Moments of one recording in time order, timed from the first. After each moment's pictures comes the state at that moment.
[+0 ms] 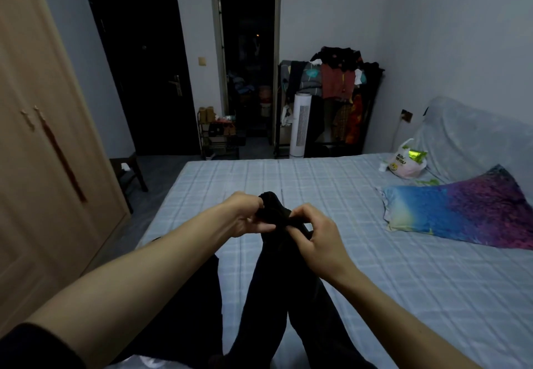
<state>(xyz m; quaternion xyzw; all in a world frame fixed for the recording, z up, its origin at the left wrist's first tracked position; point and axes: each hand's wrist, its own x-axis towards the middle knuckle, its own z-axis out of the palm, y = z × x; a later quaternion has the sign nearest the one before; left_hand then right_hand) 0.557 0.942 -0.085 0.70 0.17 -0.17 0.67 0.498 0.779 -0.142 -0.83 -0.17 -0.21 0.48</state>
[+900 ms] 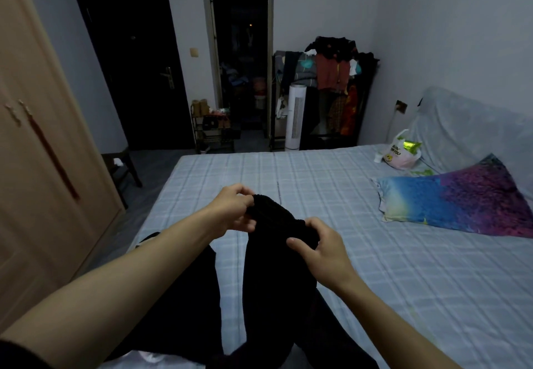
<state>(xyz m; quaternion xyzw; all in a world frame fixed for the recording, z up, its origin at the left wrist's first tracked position) 0.550 0.966 -0.096 0.79 0.06 -0.13 0.59 0.484 0.770 -0.171 -0.83 -0.06 -0.12 0.54</state>
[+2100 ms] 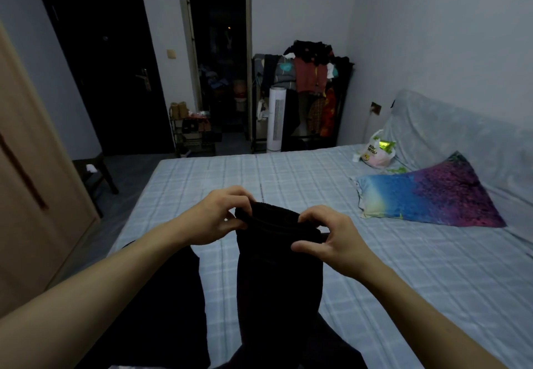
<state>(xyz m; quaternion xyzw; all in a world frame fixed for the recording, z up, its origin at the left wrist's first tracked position) 0.553 0.992 -0.107 0.86 -0.41 0.03 0.31 0.478 0.718 -0.138 -0.87 -0.20 -0.17 0.42</state>
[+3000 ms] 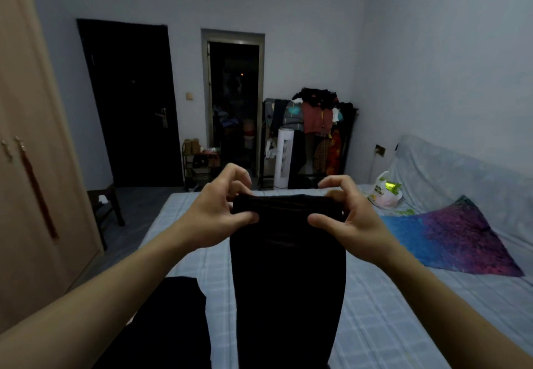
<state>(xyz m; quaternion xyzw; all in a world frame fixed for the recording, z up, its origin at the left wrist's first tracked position) 0.505 1.018 -0.013 0.81 -0.31 0.13 0.49 0.474 0.748 -0.028 -0.82 -0.20 -0.18 0.50</state>
